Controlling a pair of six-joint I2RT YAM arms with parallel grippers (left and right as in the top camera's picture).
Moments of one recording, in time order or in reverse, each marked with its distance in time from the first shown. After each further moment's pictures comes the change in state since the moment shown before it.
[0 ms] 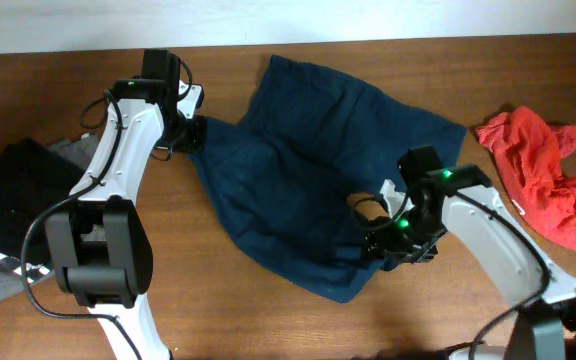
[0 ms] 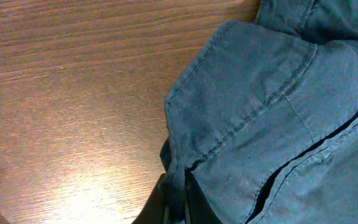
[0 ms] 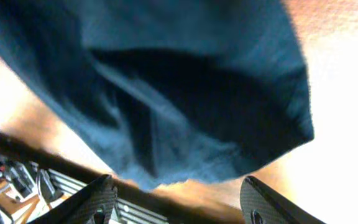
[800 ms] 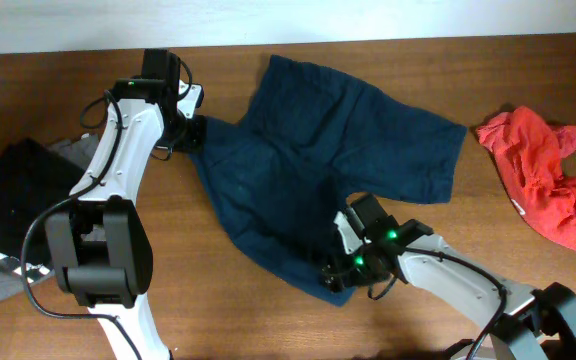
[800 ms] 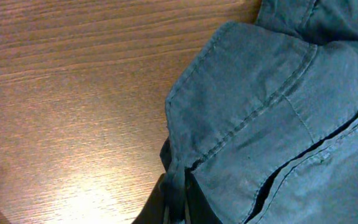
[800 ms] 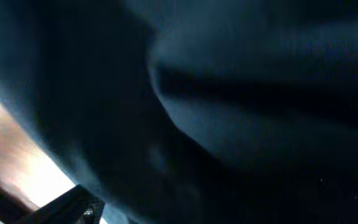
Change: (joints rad) left arm 0.000 0.000 0.000 0.004 -0.004 0.000; right arm 0.325 -0.024 -0.330 0.609 0.025 0.177
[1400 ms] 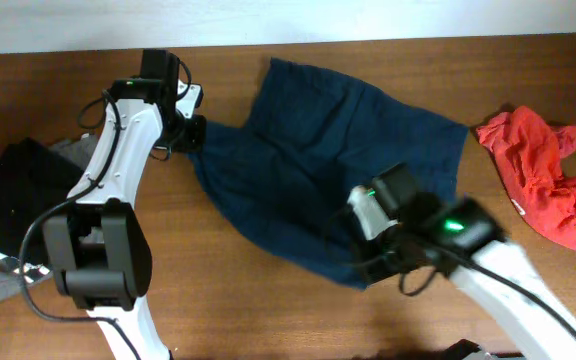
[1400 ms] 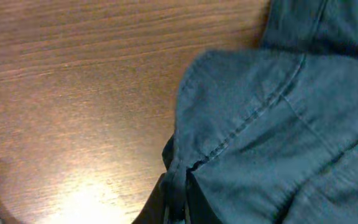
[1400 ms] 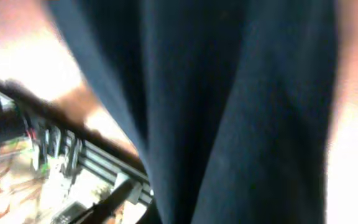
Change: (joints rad) left arm 0.002 -0.040 0.000 -0.027 0.002 0.000; right arm -0.018 -0.283 0.541 -0.746 0.093 -0.055
